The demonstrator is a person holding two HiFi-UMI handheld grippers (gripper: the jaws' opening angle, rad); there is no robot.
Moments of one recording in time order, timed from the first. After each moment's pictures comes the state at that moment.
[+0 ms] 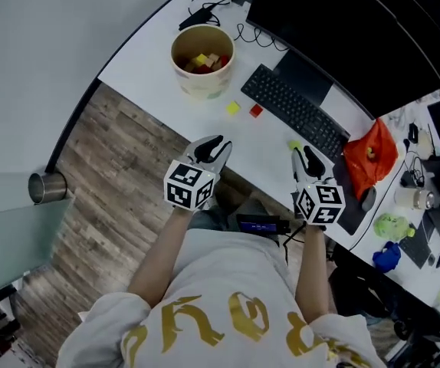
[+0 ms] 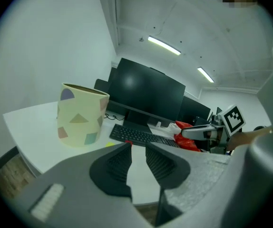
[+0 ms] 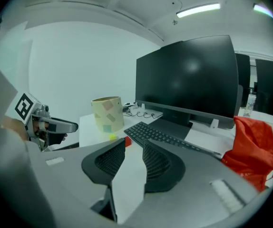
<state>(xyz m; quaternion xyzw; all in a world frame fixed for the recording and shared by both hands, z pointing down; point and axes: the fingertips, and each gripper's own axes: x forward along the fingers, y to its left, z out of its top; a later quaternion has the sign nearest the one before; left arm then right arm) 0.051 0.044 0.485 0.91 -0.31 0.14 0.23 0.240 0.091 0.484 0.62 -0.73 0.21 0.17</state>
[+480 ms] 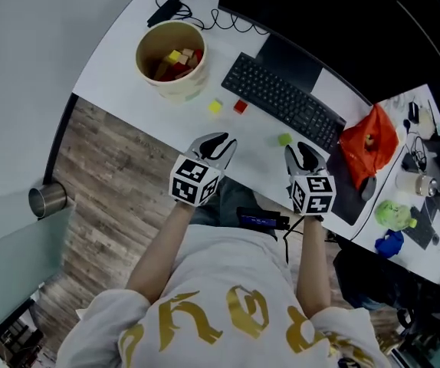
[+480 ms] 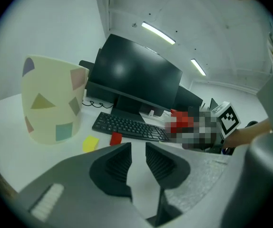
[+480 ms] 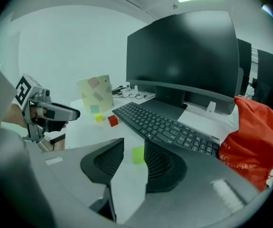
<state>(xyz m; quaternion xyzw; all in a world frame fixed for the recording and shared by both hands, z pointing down) 0.114 0.031 0.533 0.92 -0.23 0.19 0.24 0.274 0.089 0.556 0.62 -0.70 0.26 0.24</state>
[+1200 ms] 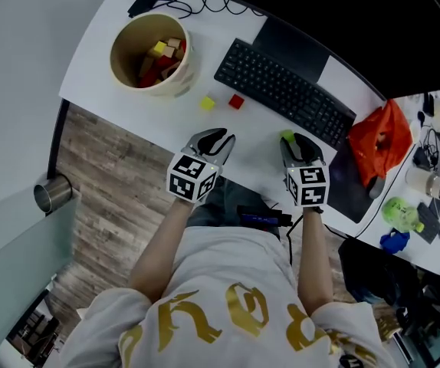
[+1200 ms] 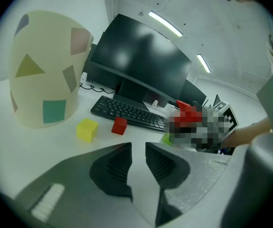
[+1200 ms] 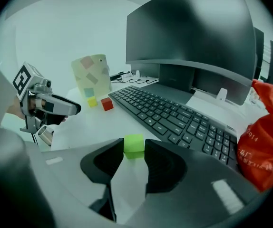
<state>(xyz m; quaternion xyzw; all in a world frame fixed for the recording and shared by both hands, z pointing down) 0.128 0.018 0.585 0.90 -0.22 0.24 0.28 0.277 0.072 0.617 0.59 -0.70 0.30 0.29</state>
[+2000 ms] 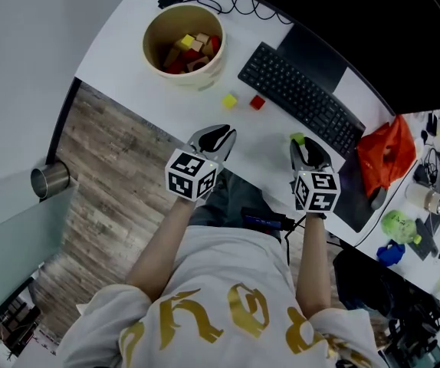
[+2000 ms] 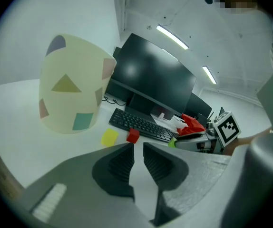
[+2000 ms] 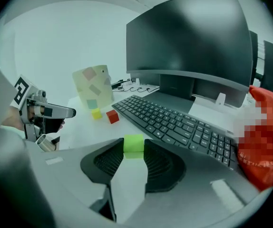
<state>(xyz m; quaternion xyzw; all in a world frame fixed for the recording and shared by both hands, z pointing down) 0.085 0.002 0.560 0.90 -0.28 0.17 0.29 0.259 0.061 0.591 0.61 -0.70 0.29 0.25</state>
